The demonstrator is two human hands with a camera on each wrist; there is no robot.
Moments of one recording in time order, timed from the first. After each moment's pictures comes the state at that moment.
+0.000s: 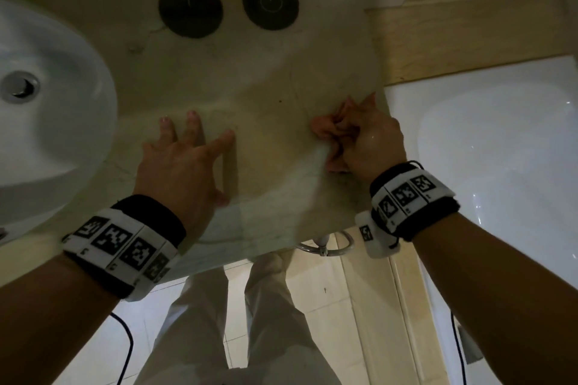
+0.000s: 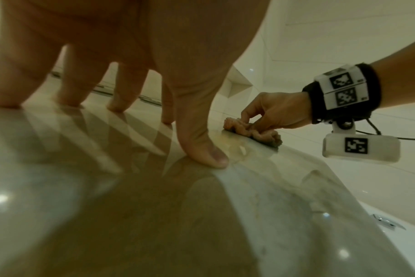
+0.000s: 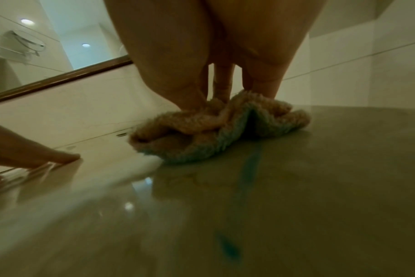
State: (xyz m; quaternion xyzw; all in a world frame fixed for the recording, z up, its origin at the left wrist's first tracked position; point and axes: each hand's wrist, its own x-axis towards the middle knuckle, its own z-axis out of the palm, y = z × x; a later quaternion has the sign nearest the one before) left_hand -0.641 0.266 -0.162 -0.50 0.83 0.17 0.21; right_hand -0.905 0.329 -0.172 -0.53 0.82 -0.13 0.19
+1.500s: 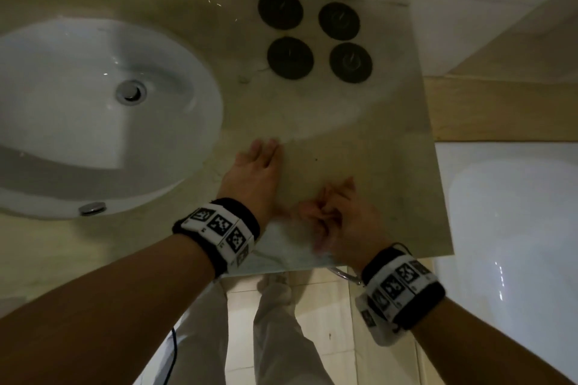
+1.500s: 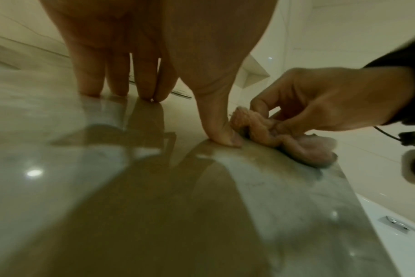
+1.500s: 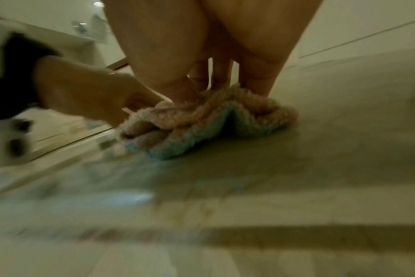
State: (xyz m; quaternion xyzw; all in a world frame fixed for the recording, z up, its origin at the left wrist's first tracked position) left_hand -0.606 0.266 -0.165 -0.50 0.82 0.26 0.14; right_hand -0.784 0.360 -0.175 -0.62 0.71 -0.11 0.31
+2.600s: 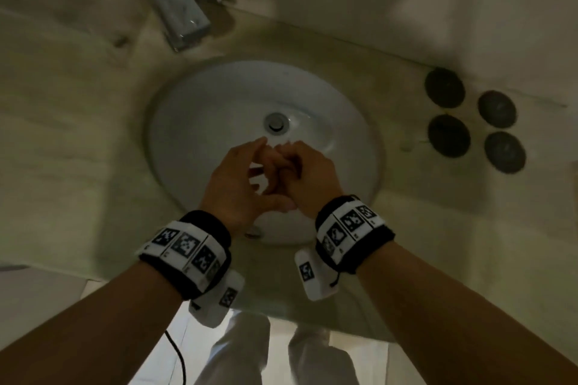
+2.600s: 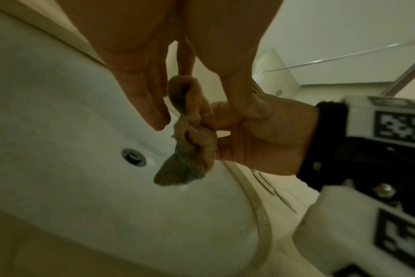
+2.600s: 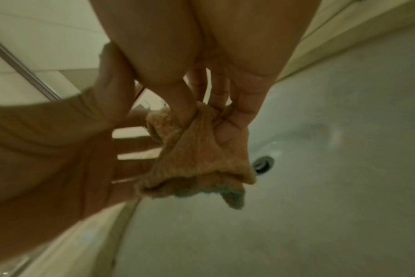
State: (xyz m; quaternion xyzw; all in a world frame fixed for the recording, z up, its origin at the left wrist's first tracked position) left_hand -0.336 0.209 -0.147 -0.65 0.50 0.50 -0.28; right_hand -0.478 0.172 -0.155 -0.62 0.62 -0.19 0.45
